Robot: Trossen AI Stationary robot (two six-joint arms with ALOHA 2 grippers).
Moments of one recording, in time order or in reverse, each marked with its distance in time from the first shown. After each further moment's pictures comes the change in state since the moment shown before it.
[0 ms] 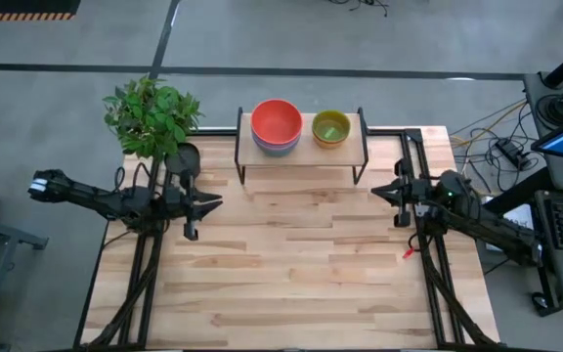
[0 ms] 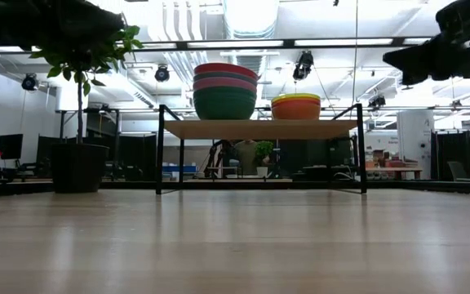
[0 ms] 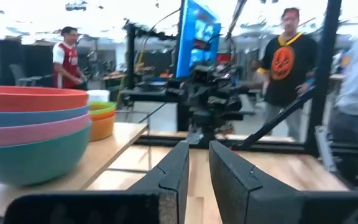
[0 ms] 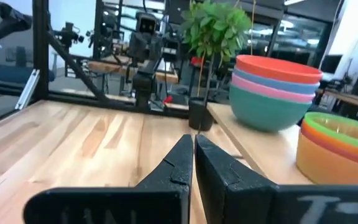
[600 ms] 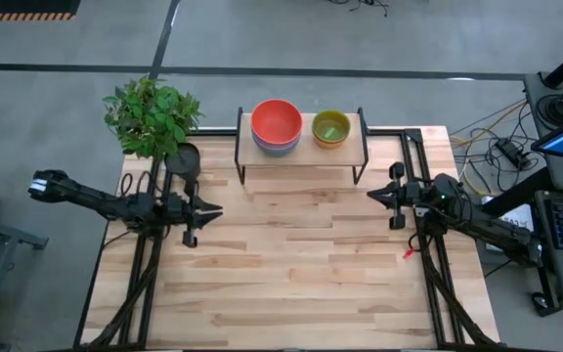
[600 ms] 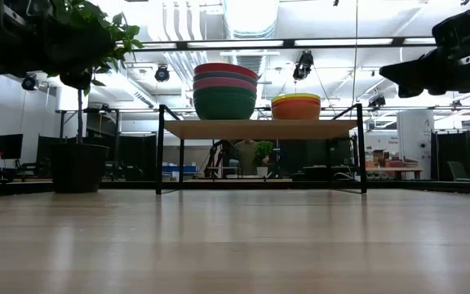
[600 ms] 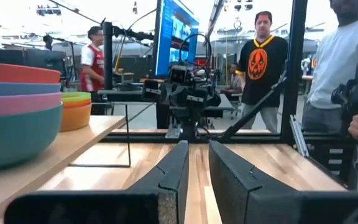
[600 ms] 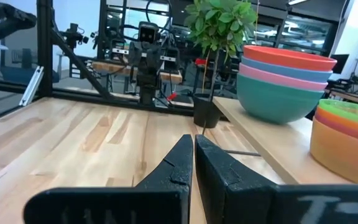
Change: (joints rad) left arm -0.001 0.009 -0.185 0.219 0.105 0.003; right arm 0.002 0.014 -0.106 0.107 -0.014 0.011
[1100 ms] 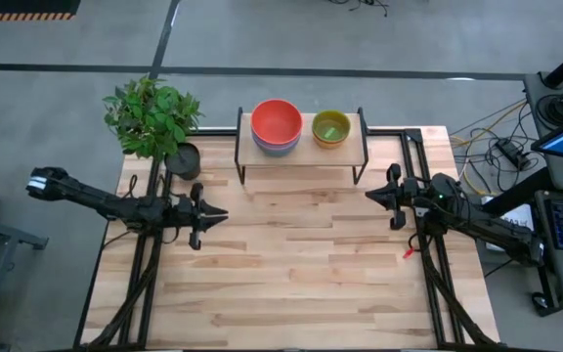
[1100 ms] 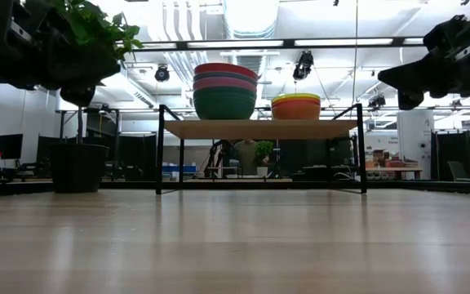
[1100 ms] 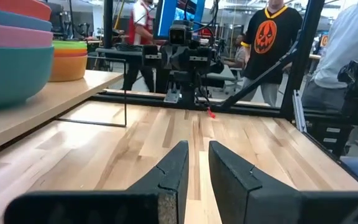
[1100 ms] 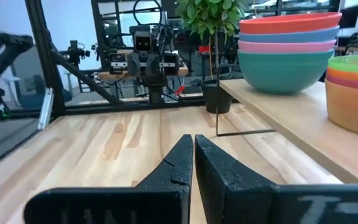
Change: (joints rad) left arm 0.000 0.092 0.009 -0.067 -0.019 -0.126; right arm 0.000 0.040 0.000 -0.008 0.008 0.204
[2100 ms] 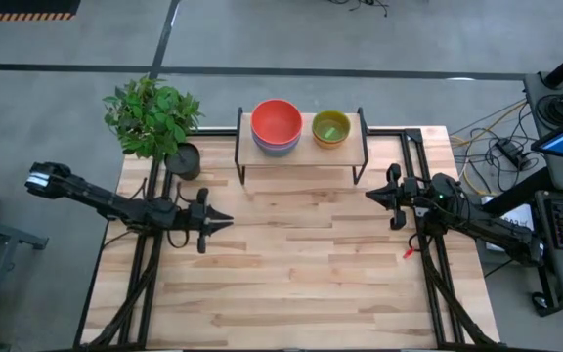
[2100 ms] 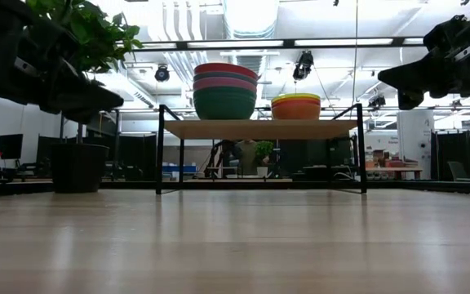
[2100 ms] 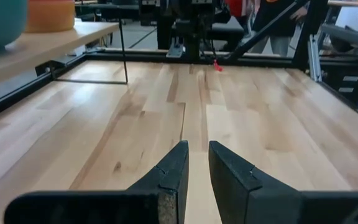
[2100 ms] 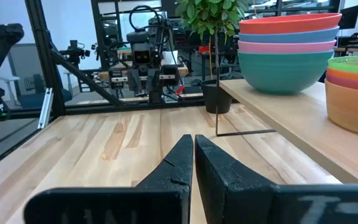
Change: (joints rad) left arm 0.000 0.193 0.004 0.002 0.000 0.000; right arm 0.000 0.000 -0.001 0.000 0.000 0.004
